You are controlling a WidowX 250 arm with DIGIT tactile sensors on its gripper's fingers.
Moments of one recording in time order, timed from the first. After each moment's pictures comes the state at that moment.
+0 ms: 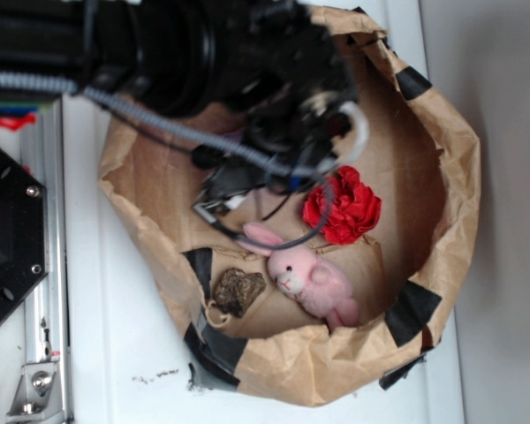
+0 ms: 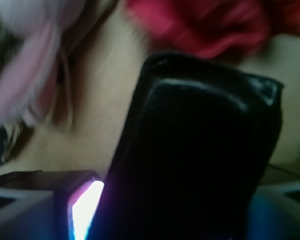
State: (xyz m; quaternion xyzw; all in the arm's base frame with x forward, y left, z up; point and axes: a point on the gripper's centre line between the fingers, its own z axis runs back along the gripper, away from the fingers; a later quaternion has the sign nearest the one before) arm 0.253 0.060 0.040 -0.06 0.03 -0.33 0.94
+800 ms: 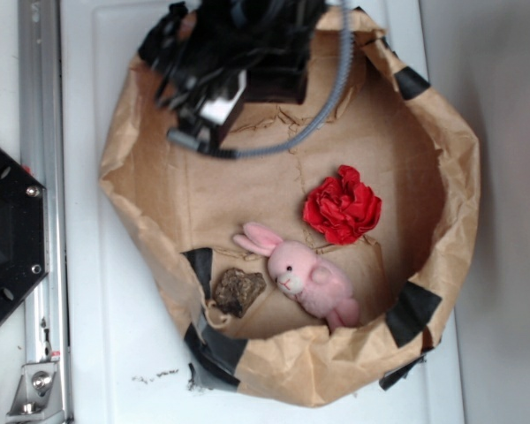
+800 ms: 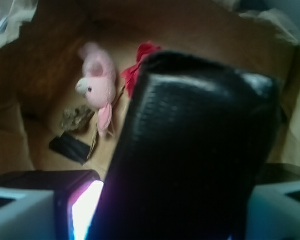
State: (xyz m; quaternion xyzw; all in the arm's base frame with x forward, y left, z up) arm 0.227 0.075 0.149 -0.07 -0.08 -0.20 0.97
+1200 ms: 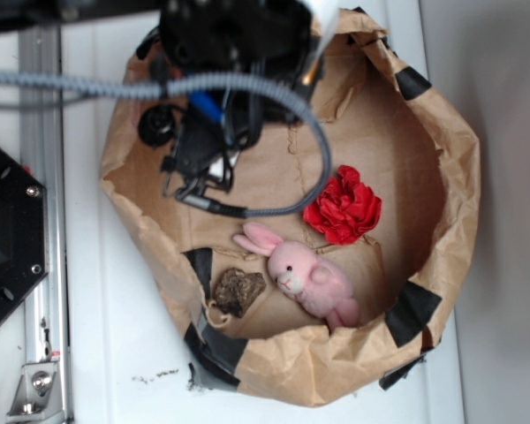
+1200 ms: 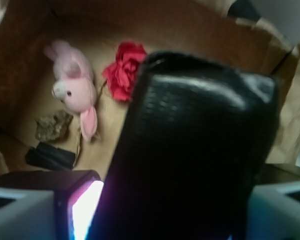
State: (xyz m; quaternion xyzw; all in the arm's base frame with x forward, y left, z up) arm 0.227 0.058 0.143 0.01 -0.03 -0.17 0.99
